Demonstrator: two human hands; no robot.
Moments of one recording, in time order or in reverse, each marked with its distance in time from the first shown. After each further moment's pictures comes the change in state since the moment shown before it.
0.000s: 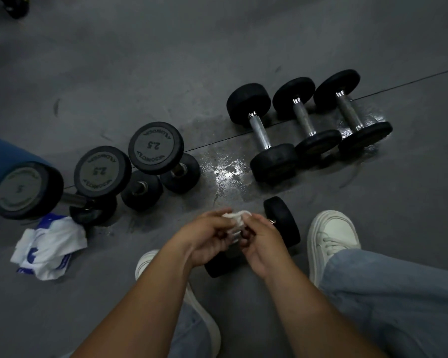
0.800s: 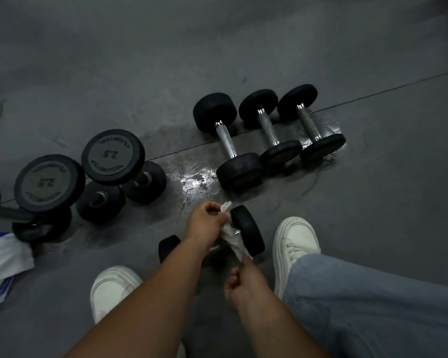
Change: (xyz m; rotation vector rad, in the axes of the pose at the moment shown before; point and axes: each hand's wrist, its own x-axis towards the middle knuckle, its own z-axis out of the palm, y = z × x) left_hand 0.075 -0.025 0.052 0.470 0.259 0.373; right_hand 0.000 0.012 -0.057 0.300 0.551 0.246
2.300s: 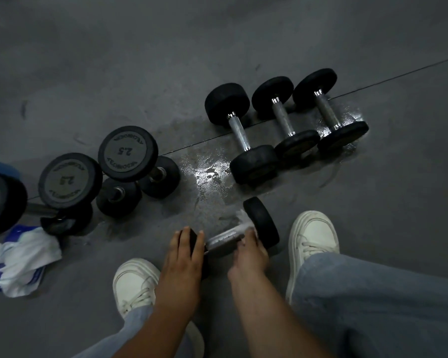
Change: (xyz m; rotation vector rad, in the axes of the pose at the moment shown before) left_hand -0.067 -0.091 -0.087 1.337 0.137 0.608; right_hand 0.011 0.021 0.044 0.029 -0.031 -0.261
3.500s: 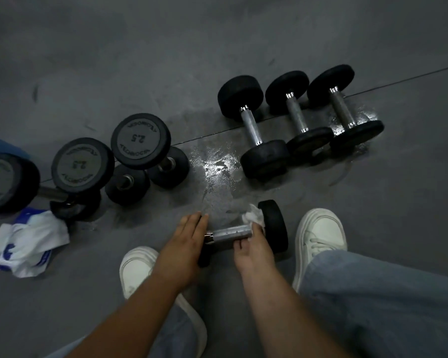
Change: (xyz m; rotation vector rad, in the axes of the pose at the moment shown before) left_hand 0.025 -0.029 -0.017 -0.068 -0.105 0.137; right_hand 0.001 -0.003 0.004 0.153 -0.078 0.161
